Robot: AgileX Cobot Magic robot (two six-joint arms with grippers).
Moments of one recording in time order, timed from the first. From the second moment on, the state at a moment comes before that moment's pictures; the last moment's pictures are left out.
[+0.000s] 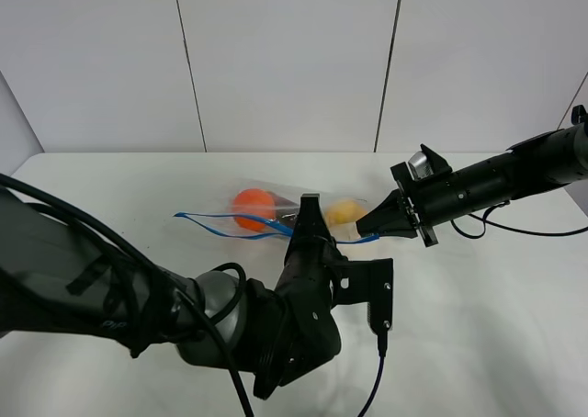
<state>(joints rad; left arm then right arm) -1.14 2.09 -1.06 1.76 0.70 -0.94 -0.03 2.04 -1.12 1.25 1.19 -0.89</state>
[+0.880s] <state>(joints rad) -1.07 2.07 -1.05 1.72 0.73 -0.90 -0.03 2.04 -1.12 1.24 1.19 -0.89</state>
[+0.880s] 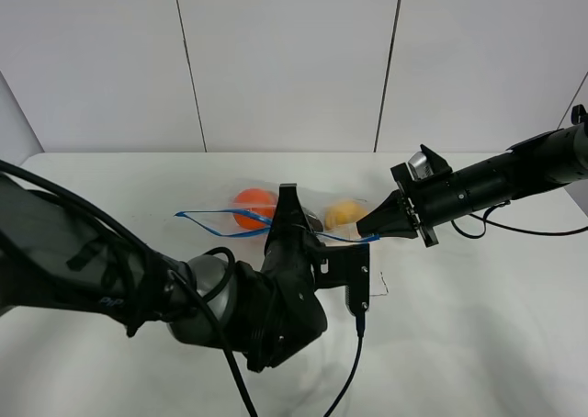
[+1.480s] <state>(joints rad) -0.90 2.02 -1.05 1.72 0.69 -0.84 -0.03 2.04 -1.12 1.25 1.19 -0.89</state>
